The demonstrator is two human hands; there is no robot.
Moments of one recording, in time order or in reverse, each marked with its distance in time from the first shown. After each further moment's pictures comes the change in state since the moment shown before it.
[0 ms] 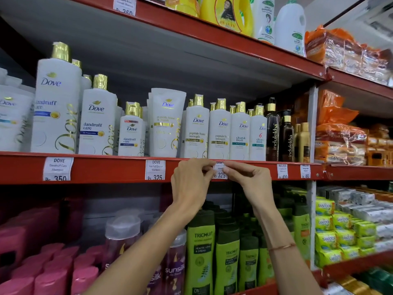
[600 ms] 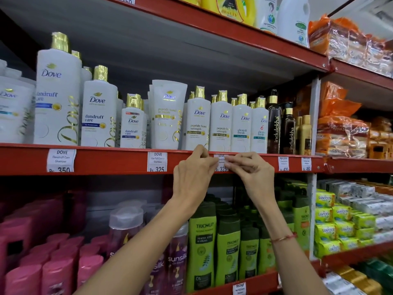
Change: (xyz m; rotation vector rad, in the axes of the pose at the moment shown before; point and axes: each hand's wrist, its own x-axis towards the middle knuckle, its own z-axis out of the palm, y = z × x) left_hand -0.004 -0.010 0.004 0.287 0.063 0.316; right_hand -0.004 0.007 -0.004 -0.271 0.023 -0.318
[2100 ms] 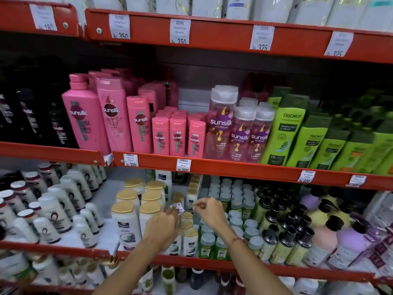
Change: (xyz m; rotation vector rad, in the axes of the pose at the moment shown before) left_hand -0.402 -0.093 -0.140 0.453 -1.023 -0.624; right_hand -0.377 -0.018 0.175 -0.237 -0.947 0.732
